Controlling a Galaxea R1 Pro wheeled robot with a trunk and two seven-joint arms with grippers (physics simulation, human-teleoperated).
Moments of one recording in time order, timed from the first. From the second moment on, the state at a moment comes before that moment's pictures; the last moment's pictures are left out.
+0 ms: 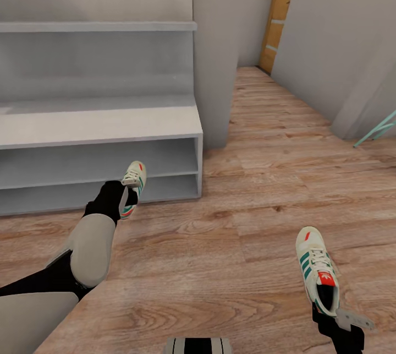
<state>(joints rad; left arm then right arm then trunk) -1.14 -0.11 0.63 -0.53 -0.60 0.70 0.07 -0.22 -0.12 -0.42 -0.66 0.07 -0.27 -0.03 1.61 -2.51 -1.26</state>
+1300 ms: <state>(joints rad) -1.14 -0.11 0.63 -0.53 -0.60 0.70 0.07 -0.22 -0.12 -0.42 -0.66 0.07 -0.27 -0.03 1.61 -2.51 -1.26</state>
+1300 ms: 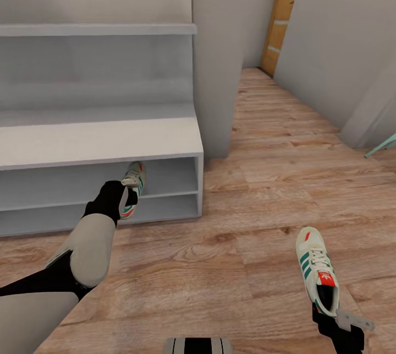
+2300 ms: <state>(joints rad) -1.14 -0.11 0.63 -0.53 -0.60 0.70 0.07 -0.22 -0.12 -0.42 -0.66 0.07 -0.27 -0.03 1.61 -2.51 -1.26</state>
